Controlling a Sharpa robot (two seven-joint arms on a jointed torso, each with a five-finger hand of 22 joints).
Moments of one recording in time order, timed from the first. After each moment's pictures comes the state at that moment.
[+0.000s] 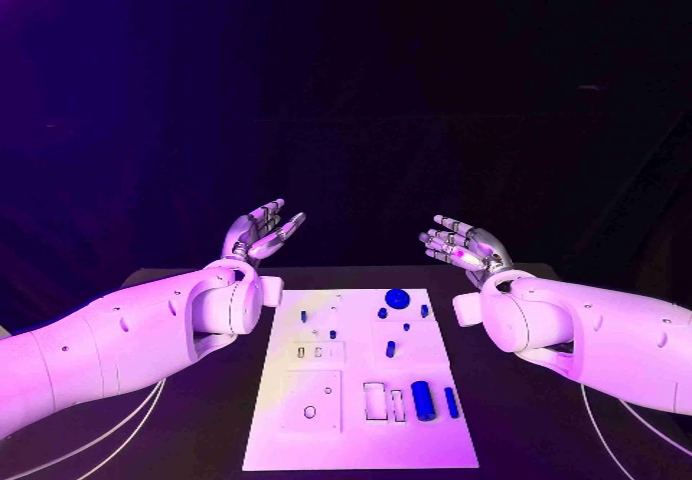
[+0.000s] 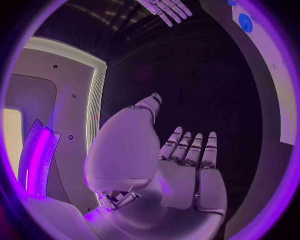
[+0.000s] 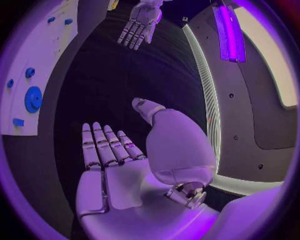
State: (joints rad) left arm 1.19 -0.69 -0.05 1.29 0.00 -0.57 0.50; left_hand 1.42 -0.15 0.28 0.28 0.10 0.39 0.15 0.04 0.08 0.28 0.14 0.03 0.03 0.25 0.19 0.03 0.04 0.12 0.25 0.28 0.03 0.03; right arm 1.23 -0.78 -0.15 1.42 -0.04 -0.53 0.41; right_hand 1.22 -0.09 0.47 0.04 0.25 0.35 0.15 0.05 0.11 0.45 0.26 0.04 0.04 0.51 0.24 0.06 0.07 0.10 0.43 0.28 0.06 0.05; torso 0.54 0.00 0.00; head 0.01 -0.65
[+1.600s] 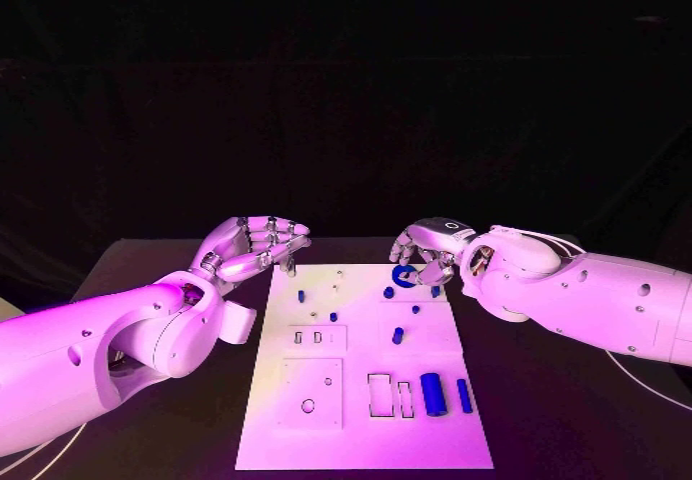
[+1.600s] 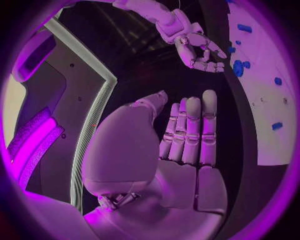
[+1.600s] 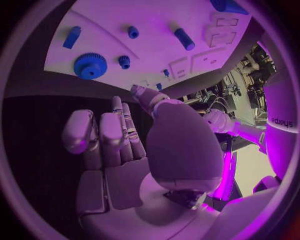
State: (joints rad) left arm 1.21 -0.96 -0.03 1.70 -0.21 -0.36 0.45; left_hand 1.43 -0.21 0.45 0.19 0.09 0.87 0.19 0.32 0.36 1.12 0.12 0.18 0.17 1.10 0.04 0.96 0.83 0.17 0.95 0.14 1.00 0.58; right arm 1.36 -0.74 -0.17 1.39 -1.53 -0.32 -0.04; right_hand 1.31 -0.27 0.50 0.07 0.22 0.98 0.16 0.18 0.27 1.17 0.10 0.07 0.08 1.46 0.01 1.16 1.05 0.10 1.35 0.10 1.25 1.10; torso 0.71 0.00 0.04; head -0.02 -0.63
